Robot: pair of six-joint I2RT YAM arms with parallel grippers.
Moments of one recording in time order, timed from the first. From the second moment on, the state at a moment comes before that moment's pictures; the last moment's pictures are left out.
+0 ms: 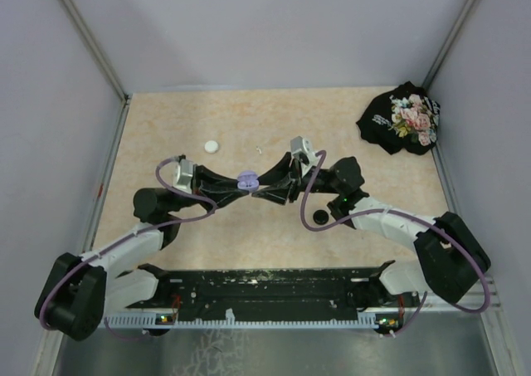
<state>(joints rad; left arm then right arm) -0.43 1.08 0.36 1.30 0.93 -0.53 0.67 1.31 0.64 1.02 -0.91 0.37</state>
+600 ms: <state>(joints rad) -0.45 1.13 0.36 1.40 0.93 -0.56 0.68 1.34 0.64 1.11 -0.92 0.42</state>
